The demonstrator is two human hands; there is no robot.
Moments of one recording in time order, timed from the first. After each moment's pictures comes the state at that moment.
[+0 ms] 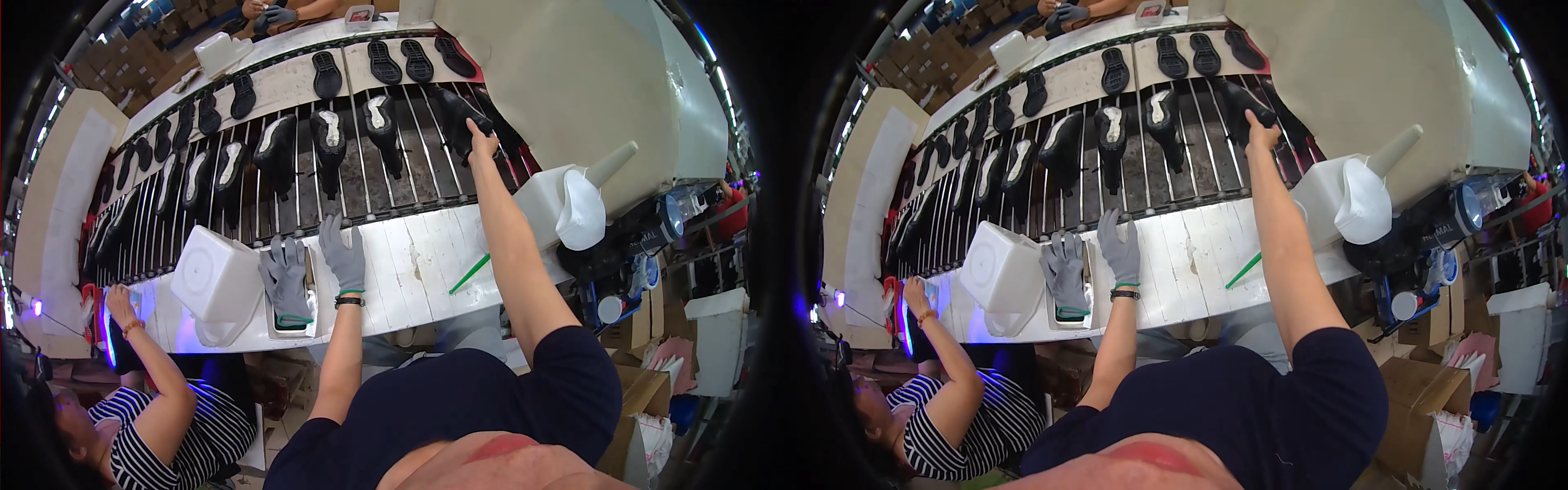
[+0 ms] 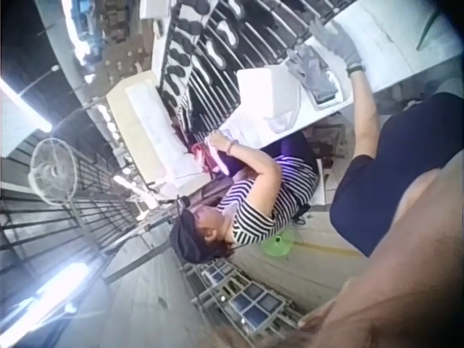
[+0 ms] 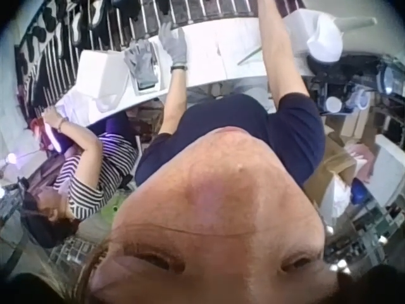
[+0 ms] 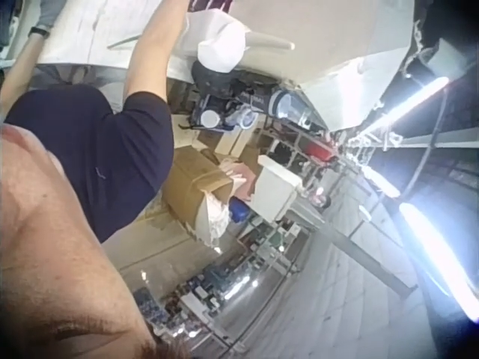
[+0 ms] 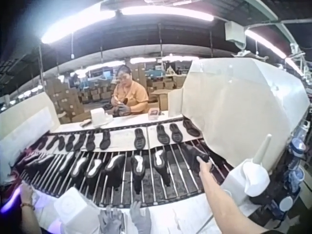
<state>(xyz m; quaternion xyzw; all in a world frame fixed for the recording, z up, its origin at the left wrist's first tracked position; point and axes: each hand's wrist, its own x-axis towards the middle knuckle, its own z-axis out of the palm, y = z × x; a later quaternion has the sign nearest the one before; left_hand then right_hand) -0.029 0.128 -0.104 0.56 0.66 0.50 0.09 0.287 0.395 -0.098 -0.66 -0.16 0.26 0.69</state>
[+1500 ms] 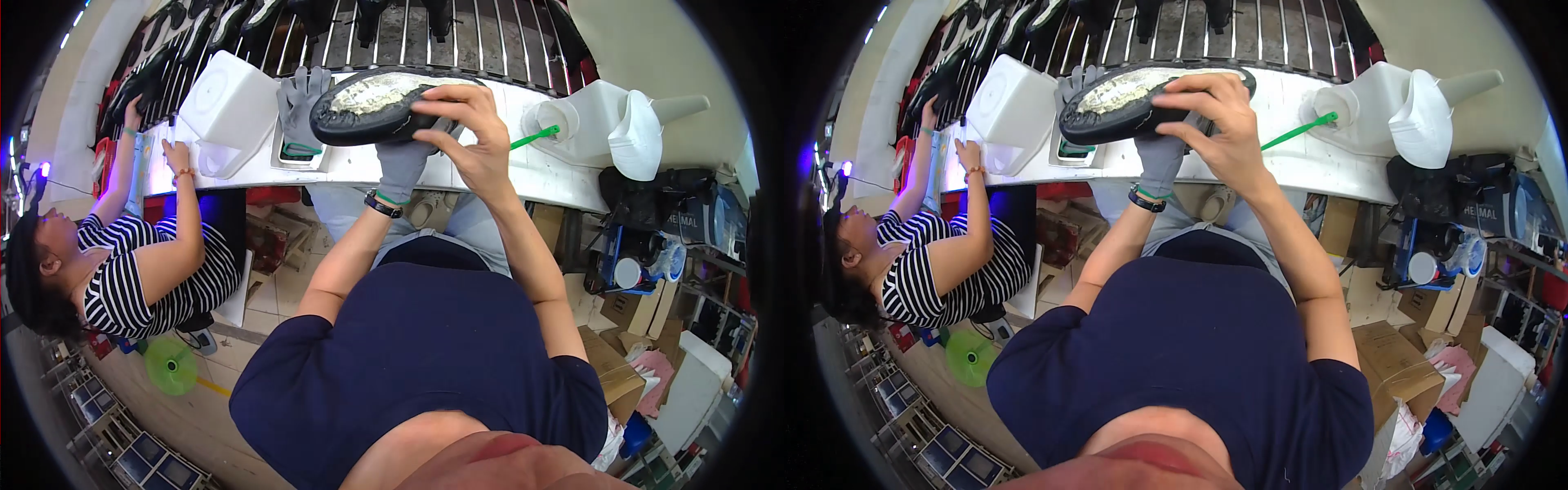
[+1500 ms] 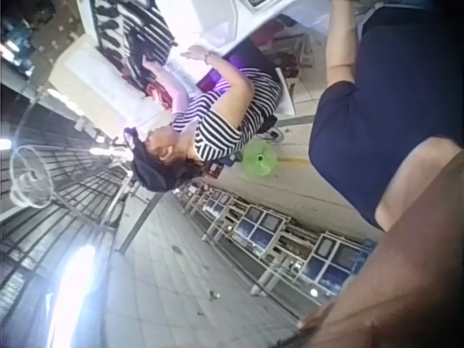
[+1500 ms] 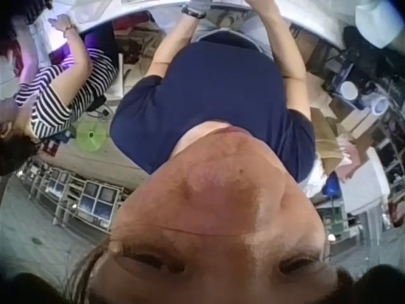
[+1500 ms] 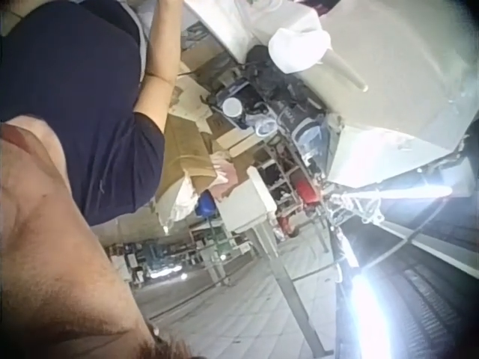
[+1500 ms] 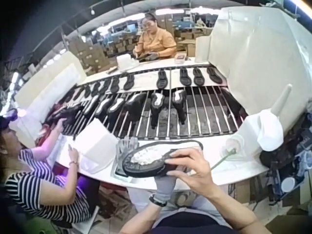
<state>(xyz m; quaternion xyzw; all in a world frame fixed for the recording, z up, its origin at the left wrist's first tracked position) 0.044 0.012 -0.040 0.39 0.46 0.70 0.38 0.162 0.033 0.068 -0.27 -0.77 0.23 0.52</state>
